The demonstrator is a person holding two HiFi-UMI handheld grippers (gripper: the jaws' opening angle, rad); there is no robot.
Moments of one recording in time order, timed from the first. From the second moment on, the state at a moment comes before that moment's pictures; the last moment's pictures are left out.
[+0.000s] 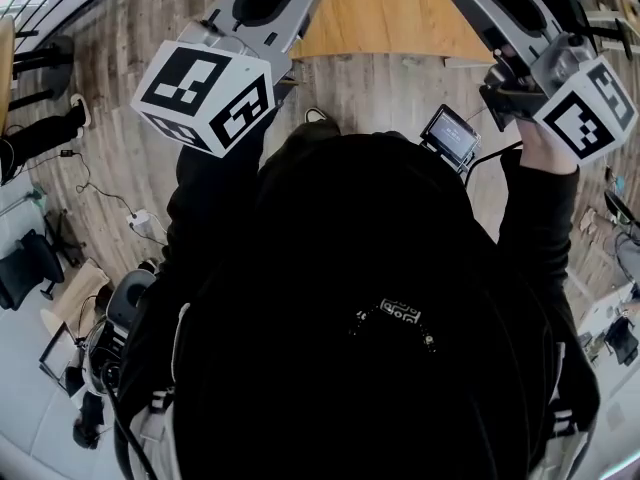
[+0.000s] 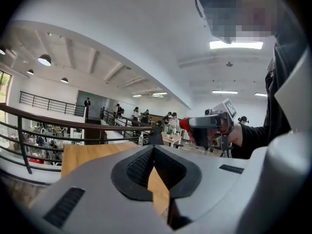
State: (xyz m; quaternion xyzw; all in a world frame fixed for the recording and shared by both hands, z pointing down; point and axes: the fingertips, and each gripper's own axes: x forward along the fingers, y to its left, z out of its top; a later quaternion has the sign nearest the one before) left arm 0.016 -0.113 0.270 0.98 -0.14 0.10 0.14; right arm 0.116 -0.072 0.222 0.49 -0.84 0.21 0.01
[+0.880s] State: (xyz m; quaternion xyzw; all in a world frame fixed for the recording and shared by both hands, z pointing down) left arm -0.066 -0.153 0.284 0.95 -0.24 0.08 0.17; right arm 0.048 -0.141 0.216 0.40 -0.89 0.21 0.04
